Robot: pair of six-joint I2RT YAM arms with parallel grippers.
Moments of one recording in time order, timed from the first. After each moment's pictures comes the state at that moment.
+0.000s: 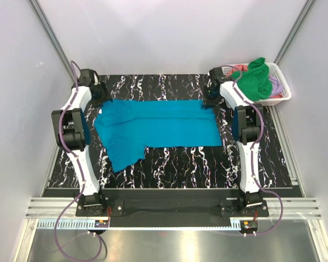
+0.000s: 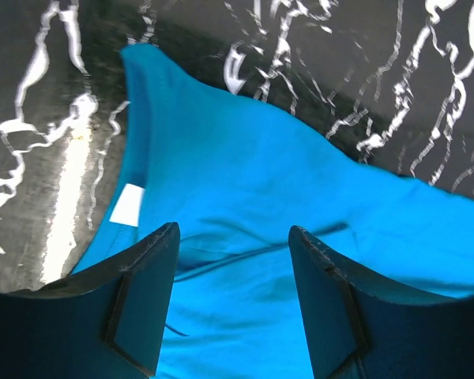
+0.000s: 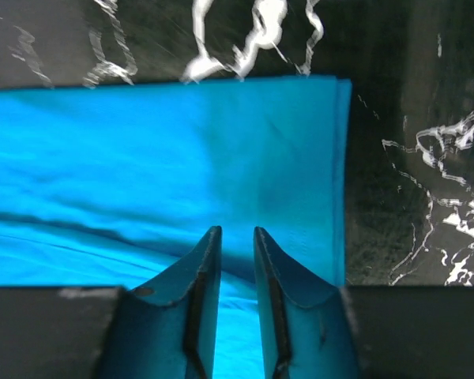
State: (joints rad) left arm 0.12 2.14 1.77 -0.60 0.13 -0.36; right arm 0.18 2.41 2.11 -0.81 -0.14 0.28
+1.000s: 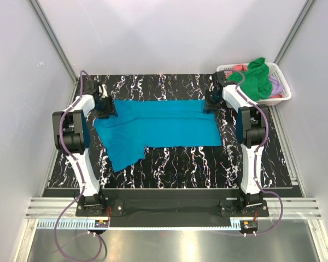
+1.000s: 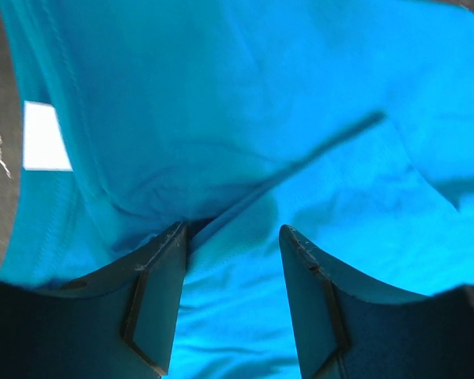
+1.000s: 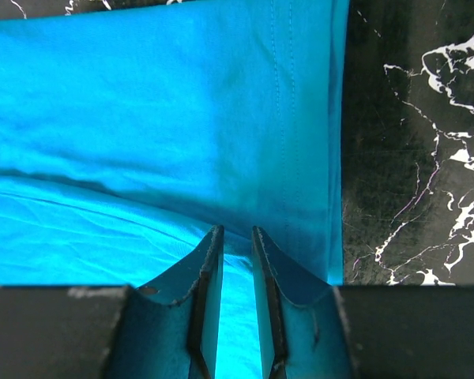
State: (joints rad) left arm 0.10 2.08 1.54 -0.56 0.25 -0.18; right arm 0.17 2.27 1.88 -0.74 -0.15 0.27
